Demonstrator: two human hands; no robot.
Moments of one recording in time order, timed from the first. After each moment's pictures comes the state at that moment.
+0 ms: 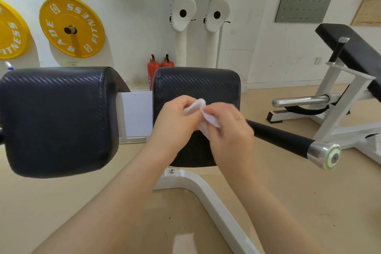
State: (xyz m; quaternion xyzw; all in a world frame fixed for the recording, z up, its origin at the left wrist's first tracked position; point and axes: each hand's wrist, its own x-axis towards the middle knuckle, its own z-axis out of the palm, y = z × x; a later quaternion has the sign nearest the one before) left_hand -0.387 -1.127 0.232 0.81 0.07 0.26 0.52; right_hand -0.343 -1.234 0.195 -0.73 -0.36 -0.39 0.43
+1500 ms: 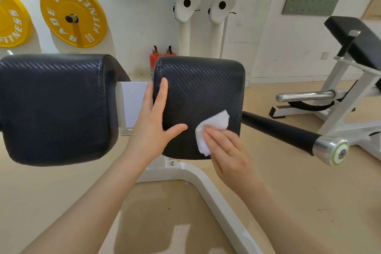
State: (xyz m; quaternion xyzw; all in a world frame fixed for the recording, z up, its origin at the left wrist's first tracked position) left_hand -0.395 -1.090 0.193 0.91 0.10 0.27 0.30; right_hand -0.310 -1.257 0.115 -0.71 -0.50 -0.45 0.20
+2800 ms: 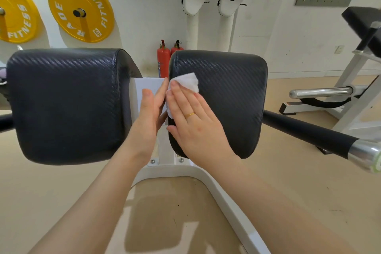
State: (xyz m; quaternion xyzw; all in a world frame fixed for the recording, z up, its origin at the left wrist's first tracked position) left_hand -0.402 -1.059 0.190 0.73 0.06 0.20 0.65; right_hand -0.332 -1.160 0.167 -0.77 -0.48 -0.40 0.09
